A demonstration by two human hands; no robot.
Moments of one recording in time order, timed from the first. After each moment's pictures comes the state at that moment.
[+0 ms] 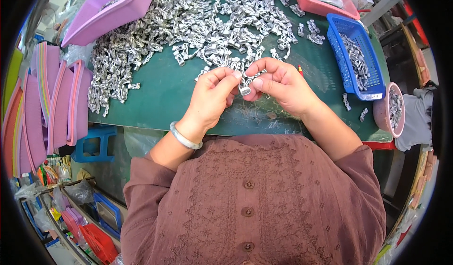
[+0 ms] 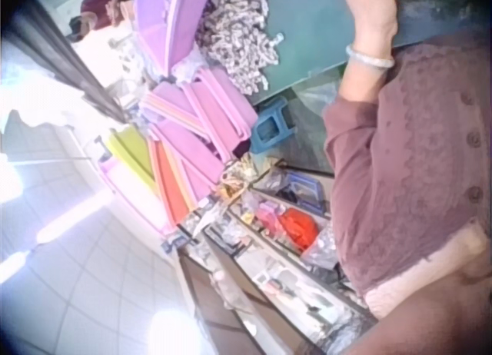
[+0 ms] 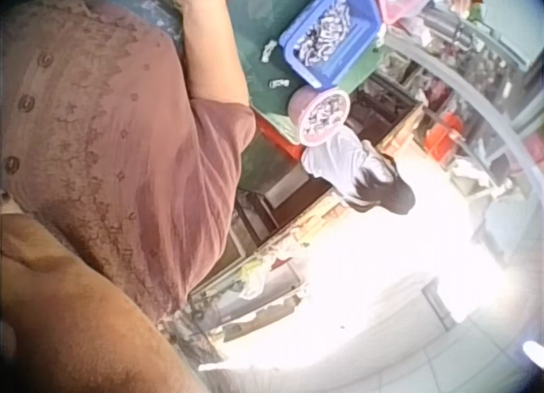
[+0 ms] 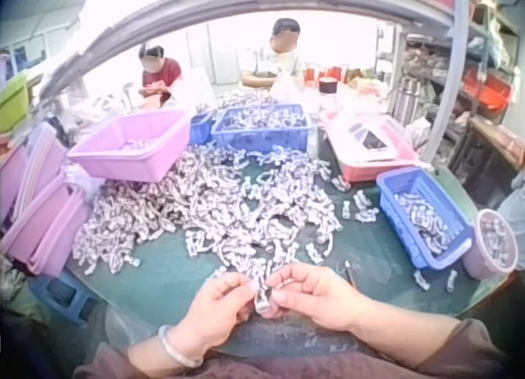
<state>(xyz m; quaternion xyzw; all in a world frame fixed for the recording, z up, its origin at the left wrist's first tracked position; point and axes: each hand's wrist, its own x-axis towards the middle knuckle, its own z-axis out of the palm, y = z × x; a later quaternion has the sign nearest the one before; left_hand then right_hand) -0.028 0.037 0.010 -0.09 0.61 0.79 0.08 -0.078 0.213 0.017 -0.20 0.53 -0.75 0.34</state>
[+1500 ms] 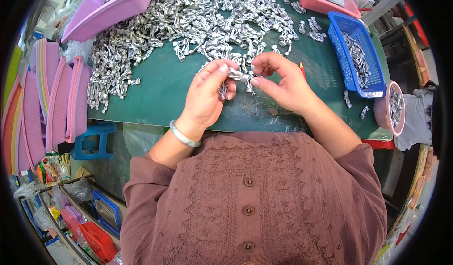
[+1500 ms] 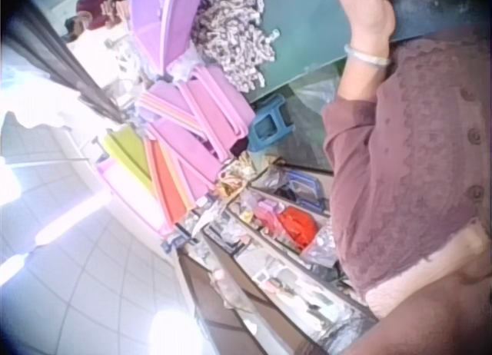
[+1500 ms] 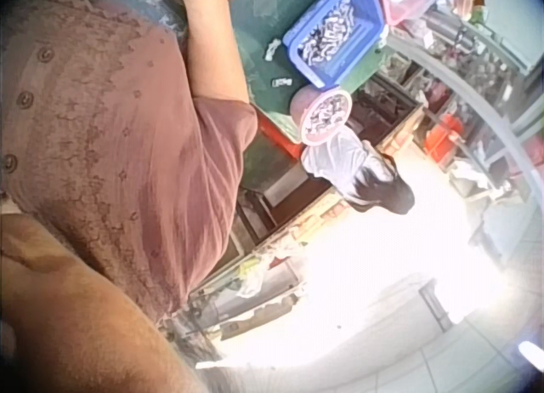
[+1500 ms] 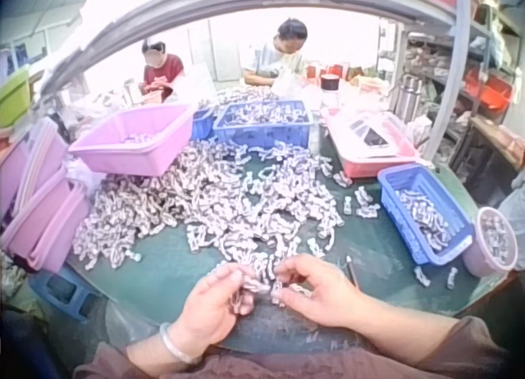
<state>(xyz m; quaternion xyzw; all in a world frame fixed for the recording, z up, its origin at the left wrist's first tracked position) -0.023 0.030 -0.002 -0.04 0.47 0.88 0.06 -0.079 0.212 0.003 -0.33 0.74 -0.58 0.04</state>
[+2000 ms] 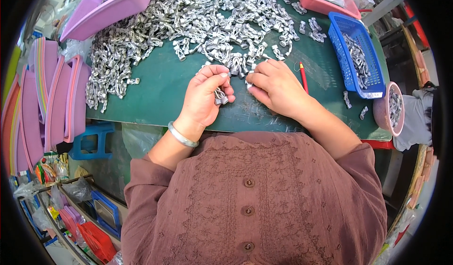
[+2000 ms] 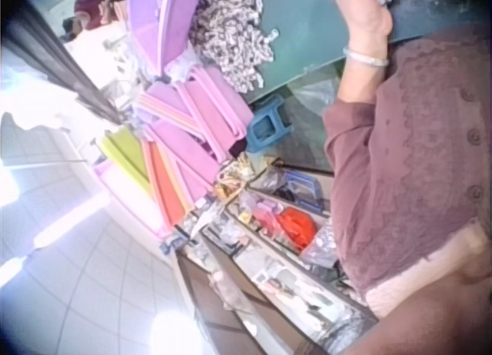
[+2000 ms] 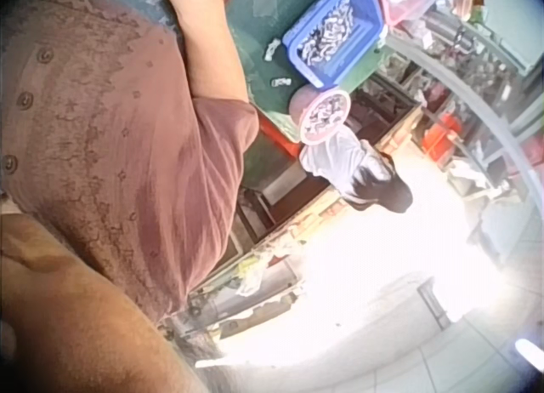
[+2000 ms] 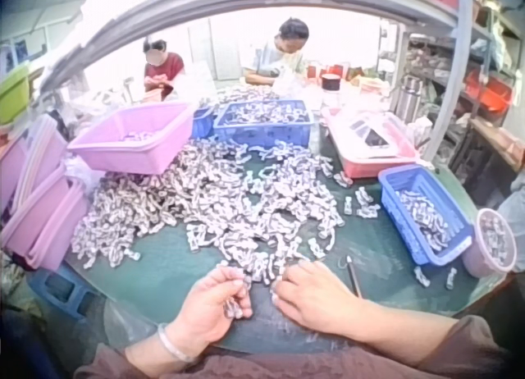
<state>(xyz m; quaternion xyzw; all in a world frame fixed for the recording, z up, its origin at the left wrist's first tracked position) -0.022 0.021 -0.014 -0.12 0.45 0.88 0.09 -0.079 0.211 -0.003 -0.48 0.84 -0.25 -0.08</state>
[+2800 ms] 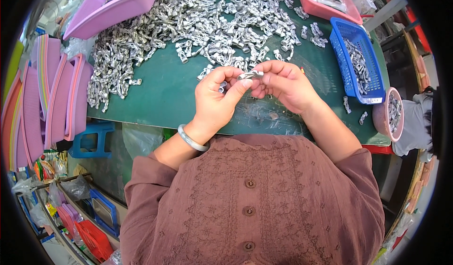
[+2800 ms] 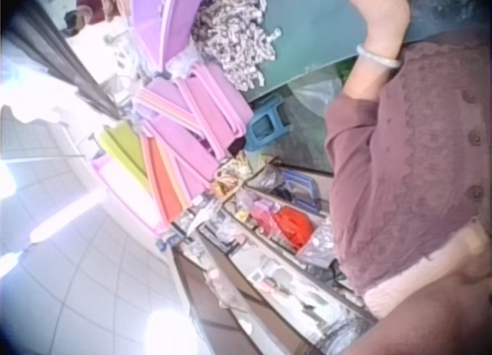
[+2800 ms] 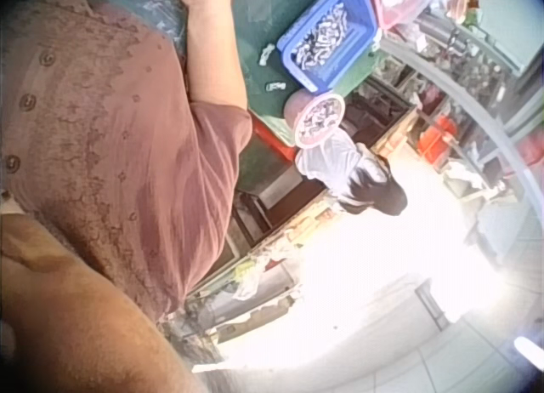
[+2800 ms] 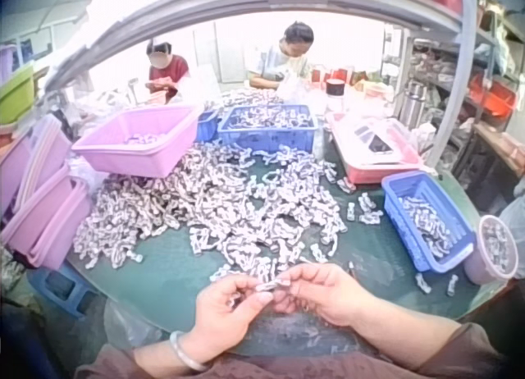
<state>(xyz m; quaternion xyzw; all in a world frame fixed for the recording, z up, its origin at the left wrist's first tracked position) -0.022 0.045 -0.007 0.06 0.71 0.68 -0.17 -0.090 0.219 -0.002 -0.18 0.48 -0.78 0.37</state>
